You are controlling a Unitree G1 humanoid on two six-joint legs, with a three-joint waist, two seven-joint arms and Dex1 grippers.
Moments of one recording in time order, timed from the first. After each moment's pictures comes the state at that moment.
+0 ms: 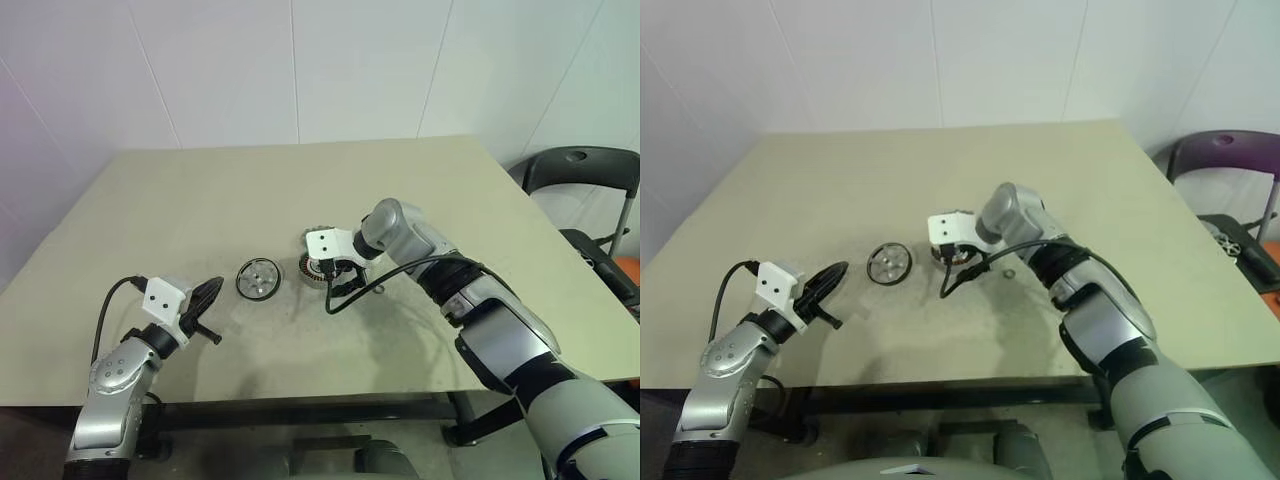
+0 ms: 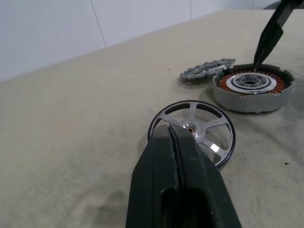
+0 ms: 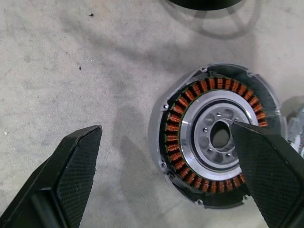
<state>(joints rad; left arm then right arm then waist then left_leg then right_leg) 0.09 0.43 0.17 -0.12 -0.27 0.01 -0.59 -1.08 -0.30 0.62 0.72 -0.31 0.21 1.26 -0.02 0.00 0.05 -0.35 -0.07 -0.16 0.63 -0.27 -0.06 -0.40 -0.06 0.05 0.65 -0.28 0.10</state>
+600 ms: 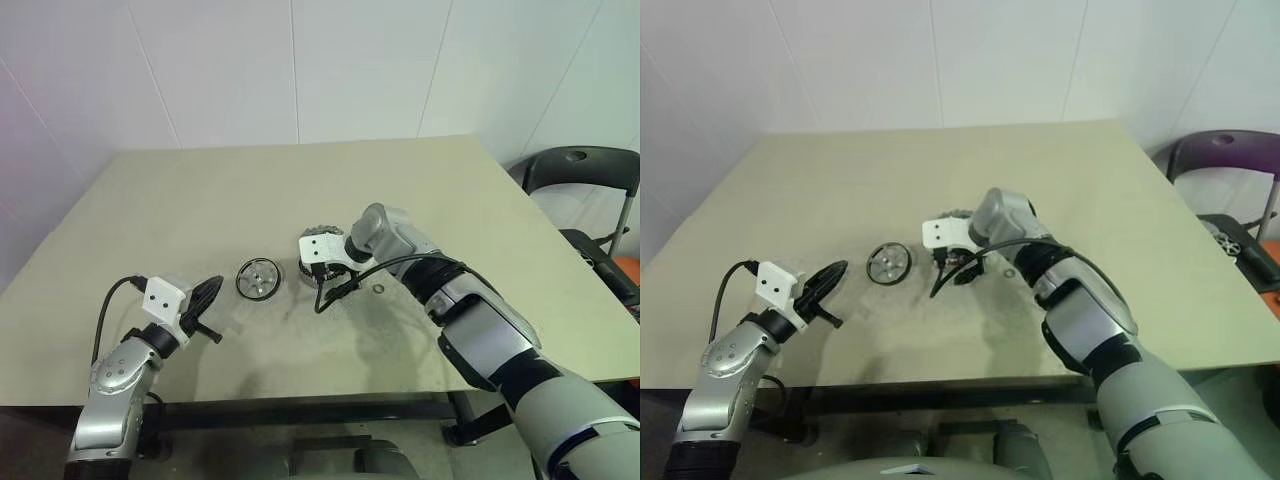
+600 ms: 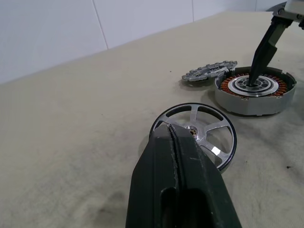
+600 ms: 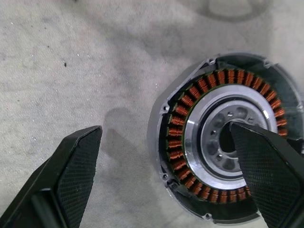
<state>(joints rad) 0.09 0.42 0.17 -0.13 -0.27 0.01 -0.57 -1.13 -0.21 0.62 0.87 -0.38 0.22 1.23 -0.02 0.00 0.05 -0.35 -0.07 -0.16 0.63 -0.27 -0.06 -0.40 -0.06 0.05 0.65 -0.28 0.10</state>
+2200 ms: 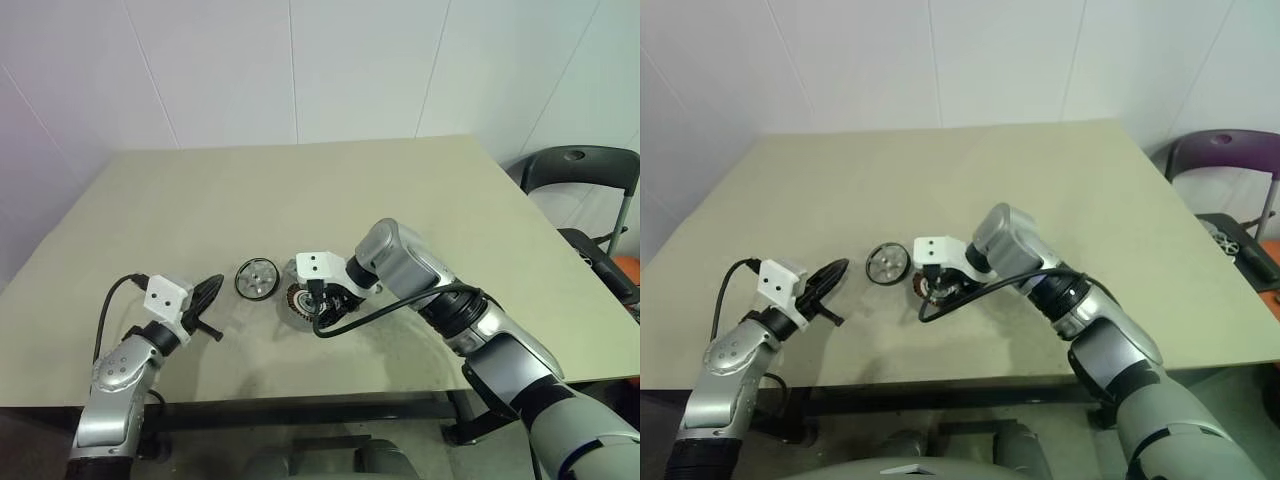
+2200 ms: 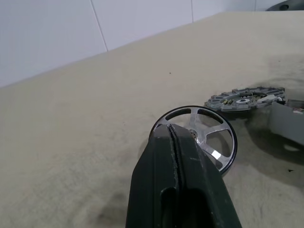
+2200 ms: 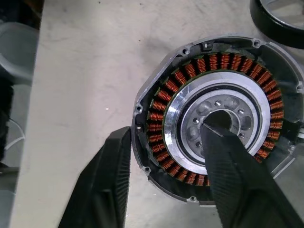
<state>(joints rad) 0.08 0.42 0.17 -0.12 -0.25 0.01 -0.57 -0.93 -0.34 0.65 0.23 -0.21 0.71 1.43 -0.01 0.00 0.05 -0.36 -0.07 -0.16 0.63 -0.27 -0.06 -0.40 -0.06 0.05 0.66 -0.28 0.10</state>
